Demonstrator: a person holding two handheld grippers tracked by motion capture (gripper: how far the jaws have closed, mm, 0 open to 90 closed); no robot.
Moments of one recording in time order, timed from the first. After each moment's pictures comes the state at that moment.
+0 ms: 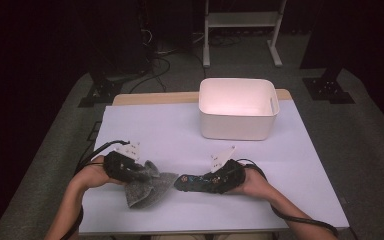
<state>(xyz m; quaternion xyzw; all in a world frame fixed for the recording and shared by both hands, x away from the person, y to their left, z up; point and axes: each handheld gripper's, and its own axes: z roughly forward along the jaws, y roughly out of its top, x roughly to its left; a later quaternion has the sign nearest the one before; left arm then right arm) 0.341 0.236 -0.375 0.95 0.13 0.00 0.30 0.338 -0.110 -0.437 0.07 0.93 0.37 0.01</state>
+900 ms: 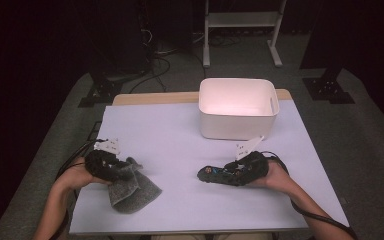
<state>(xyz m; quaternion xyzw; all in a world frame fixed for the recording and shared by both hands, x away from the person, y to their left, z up) 0.347 0.281 -0.380 0.93 0.22 0.02 0.30 0.357 -0.176 -0.429 0.13 0.92 0.38 0.00</state>
